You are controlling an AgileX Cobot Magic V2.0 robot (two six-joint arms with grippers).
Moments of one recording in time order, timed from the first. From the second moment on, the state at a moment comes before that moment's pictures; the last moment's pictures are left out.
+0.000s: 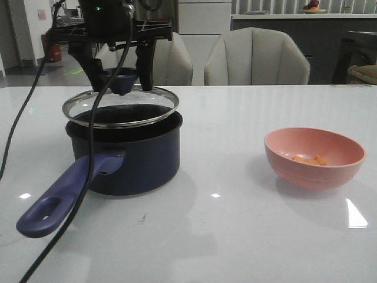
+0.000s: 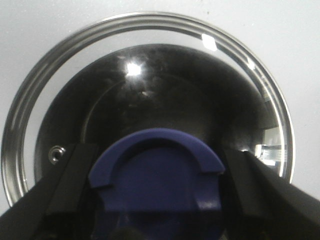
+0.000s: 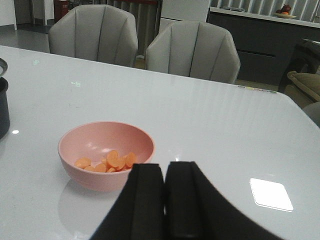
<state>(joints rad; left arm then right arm) -0.48 2.05 -1.92 0.07 1.19 -0.50 0.13 -0.01 0.03 -0.07 0.09 0.00</state>
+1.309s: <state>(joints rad) 0.13 1.80 -1.23 -0.19 0.80 -0.07 0.13 -0.01 0.03 -0.07 0.09 0.00</state>
